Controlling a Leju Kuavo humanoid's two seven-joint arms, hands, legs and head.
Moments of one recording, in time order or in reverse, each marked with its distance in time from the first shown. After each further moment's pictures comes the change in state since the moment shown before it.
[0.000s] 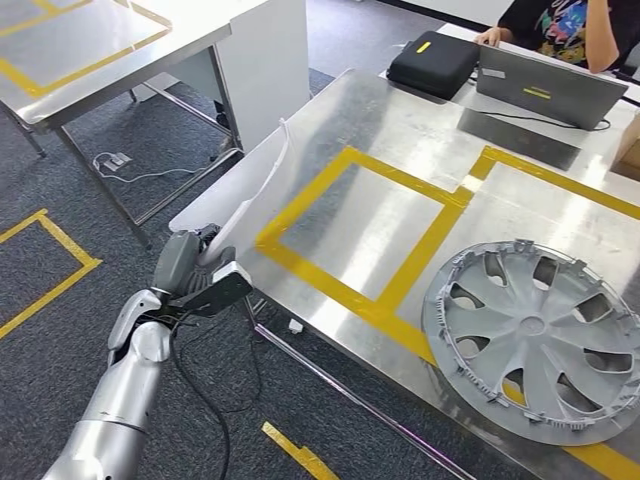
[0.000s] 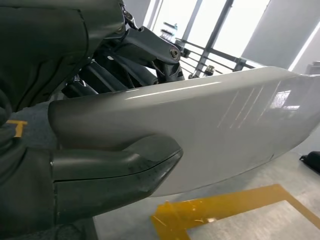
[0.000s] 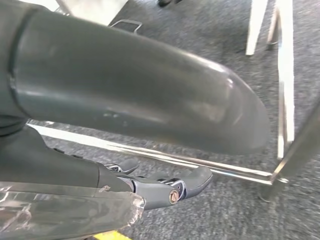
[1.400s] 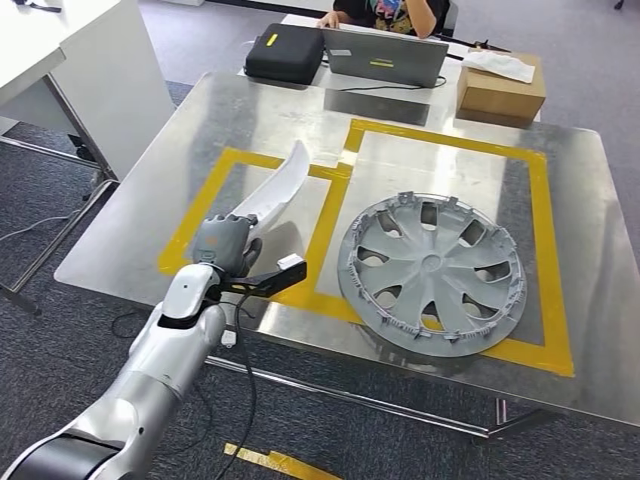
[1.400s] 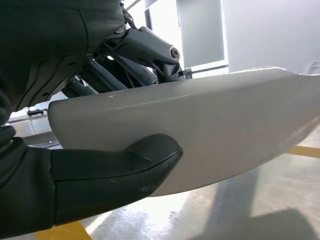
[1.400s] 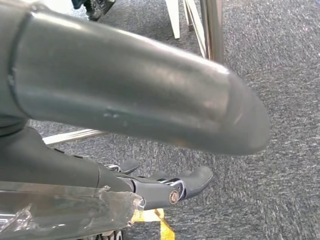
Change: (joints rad) left arm -0.226 -0.055 -0.152 0.381 -0.554 0.234 0.418; right arm -0.003 0.015 0.016 0.015 -0.003 -0.009 0.003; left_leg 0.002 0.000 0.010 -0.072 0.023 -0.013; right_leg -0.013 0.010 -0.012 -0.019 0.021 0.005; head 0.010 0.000
